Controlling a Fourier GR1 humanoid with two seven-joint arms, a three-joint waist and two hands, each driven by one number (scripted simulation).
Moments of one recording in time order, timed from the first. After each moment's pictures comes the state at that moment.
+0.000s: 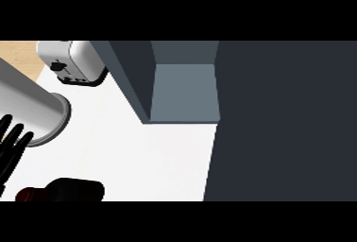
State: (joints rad) left arm 0.25 0.18 0.17 -2.29 0.37 -0.04 0.48; right arm -0.53 -0.27 -0.01 -2.49 -0.12 -0.13 0.99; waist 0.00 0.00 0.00
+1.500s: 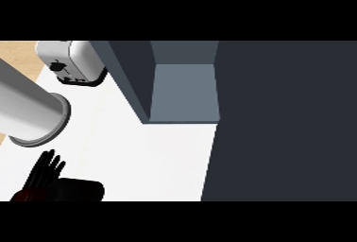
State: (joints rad) left arm 0.38 0.08 0.21 -1.69 0.18 -0.30 -0.08; right arm -0.62 -0.26 0.01 -2.48 -0.11 -0.16 1.02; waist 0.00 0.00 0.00
